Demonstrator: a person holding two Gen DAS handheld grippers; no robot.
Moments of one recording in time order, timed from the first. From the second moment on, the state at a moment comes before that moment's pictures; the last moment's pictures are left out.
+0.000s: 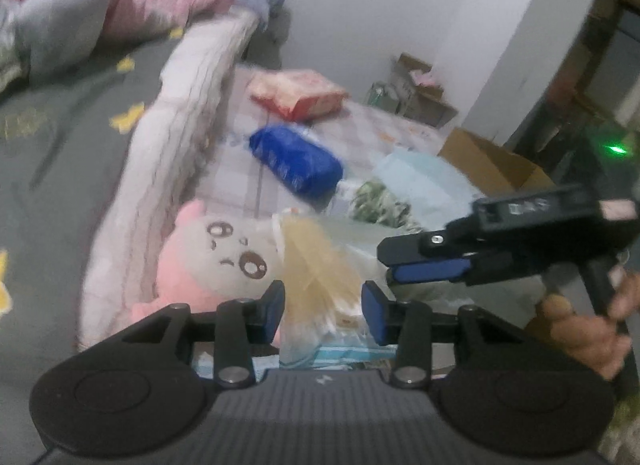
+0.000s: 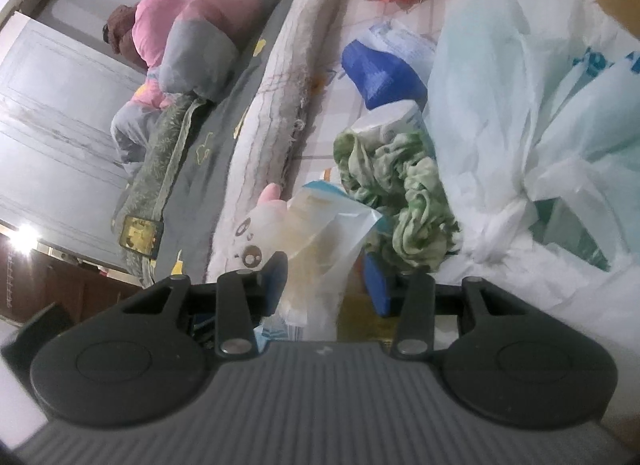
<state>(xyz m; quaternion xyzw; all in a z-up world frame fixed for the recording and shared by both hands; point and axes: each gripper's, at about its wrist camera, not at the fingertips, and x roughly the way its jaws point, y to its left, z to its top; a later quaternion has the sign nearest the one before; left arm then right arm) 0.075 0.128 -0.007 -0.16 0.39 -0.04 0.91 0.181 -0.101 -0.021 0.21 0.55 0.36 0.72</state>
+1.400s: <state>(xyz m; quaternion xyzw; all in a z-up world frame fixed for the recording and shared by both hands) 0.056 0.097 0.057 -0.18 0.36 -0.06 0.91 0.161 -0.113 0.031 0.23 0.50 0.43 0.71</state>
